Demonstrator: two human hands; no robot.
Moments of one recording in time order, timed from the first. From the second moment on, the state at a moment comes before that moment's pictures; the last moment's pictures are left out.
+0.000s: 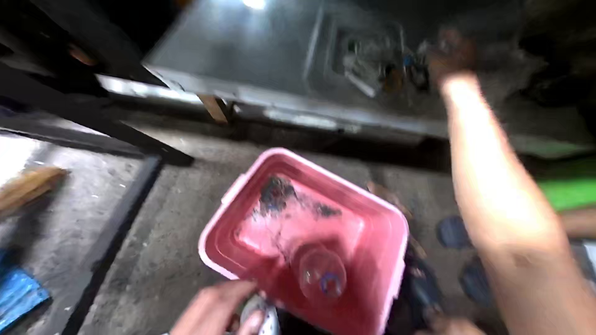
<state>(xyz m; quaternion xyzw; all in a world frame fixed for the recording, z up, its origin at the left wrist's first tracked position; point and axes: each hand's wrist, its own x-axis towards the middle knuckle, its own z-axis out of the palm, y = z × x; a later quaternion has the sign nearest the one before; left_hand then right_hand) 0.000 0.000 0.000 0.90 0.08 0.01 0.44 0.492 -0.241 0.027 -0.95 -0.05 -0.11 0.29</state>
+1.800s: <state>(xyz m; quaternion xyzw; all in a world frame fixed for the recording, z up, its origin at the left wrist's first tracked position) 0.000 0.106 -0.213 0.81 0.38 0.02 0.46 0.186 -0.127 -0.296 -0.83 0.01 0.45 0.34</state>
